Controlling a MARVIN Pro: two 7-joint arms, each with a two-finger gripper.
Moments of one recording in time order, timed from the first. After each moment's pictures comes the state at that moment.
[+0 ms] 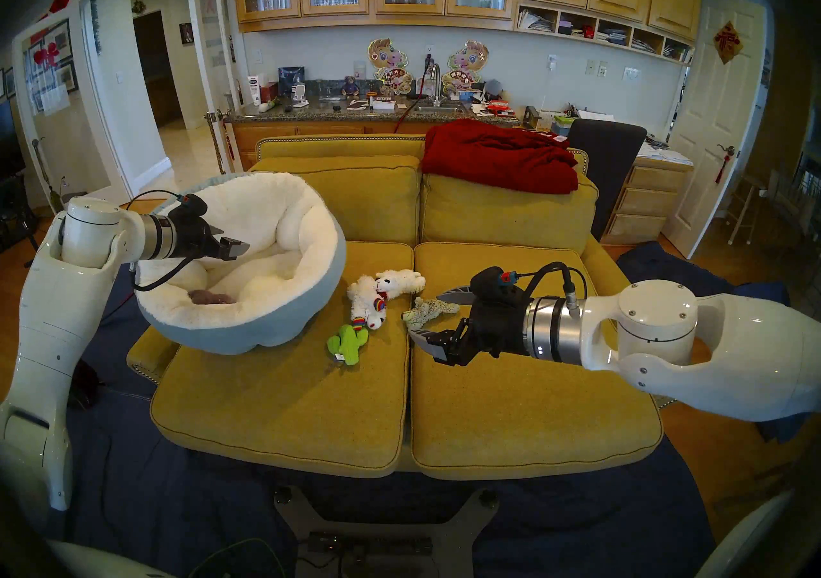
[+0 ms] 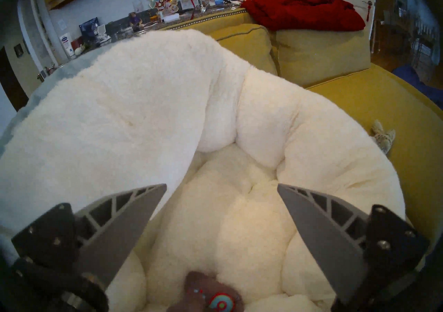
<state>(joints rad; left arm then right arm) 1.19 -0.87 -1.60 -1.56 -0.15 0.78 -0.77 0.33 -0.10 -0.81 -2.21 1.22 0.03 0.18</state>
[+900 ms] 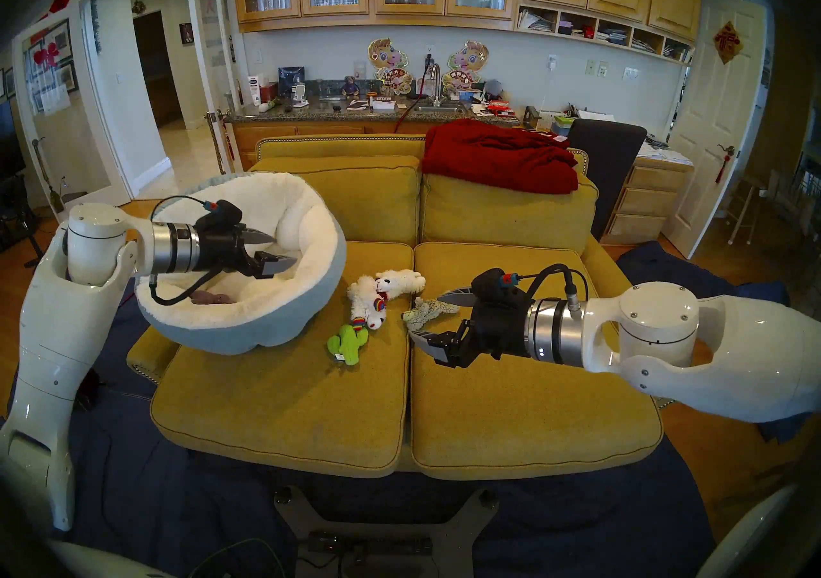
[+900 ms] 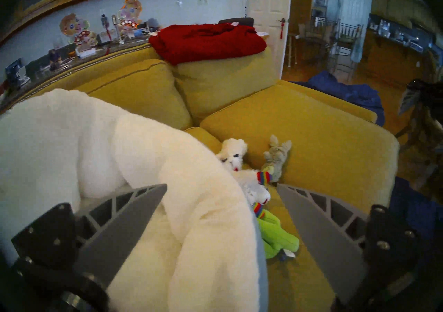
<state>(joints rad) 1.33 -0.89 -1.60 -1.75 -0.25 0.70 -0.96 0.42 -0.10 -0.91 -2.21 1.22 0.01 0.18</state>
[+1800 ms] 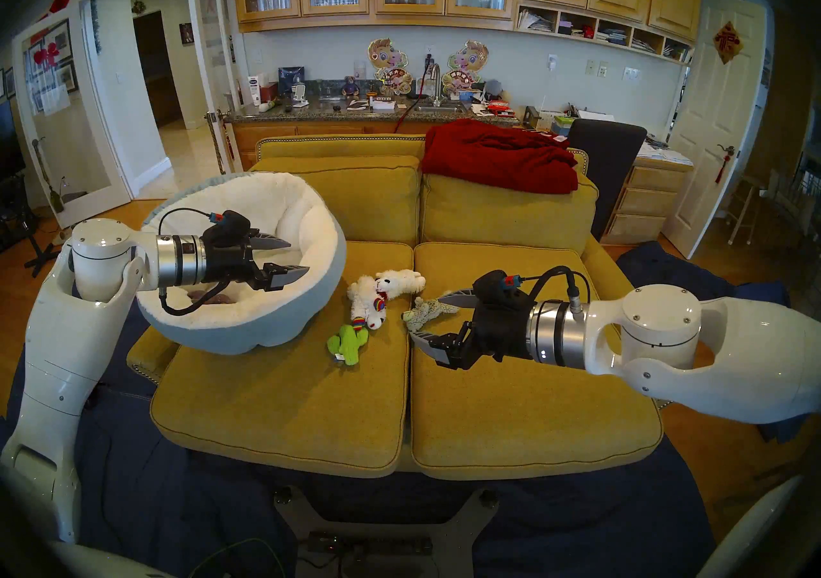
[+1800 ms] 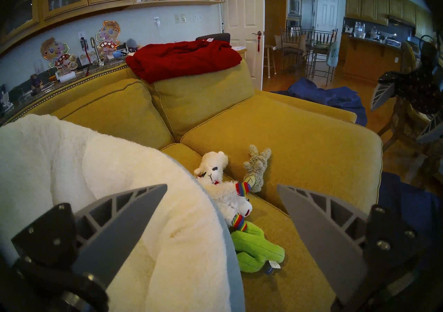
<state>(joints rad) 1.38 -0.92 -1.63 -1.77 -0.26 0.58 -1.00 0.55 -0.10 -1.05 -2.21 1.23 0.00 0.19</state>
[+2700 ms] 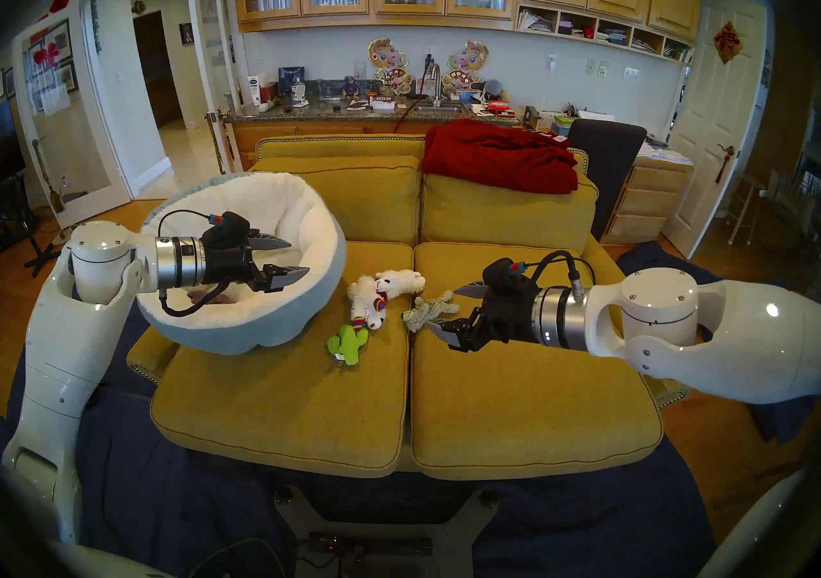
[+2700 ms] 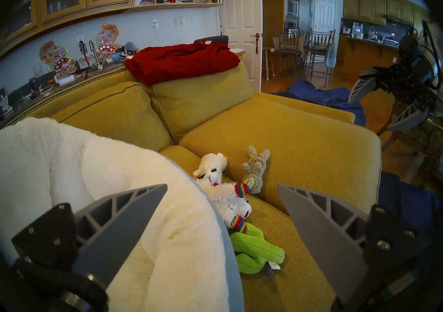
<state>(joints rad) 1.38 -0.92 -1.63 -1.77 -0.26 0.56 -1.00 0.57 -0.21 -1.05 -2.14 1.32 0.05 0.11</state>
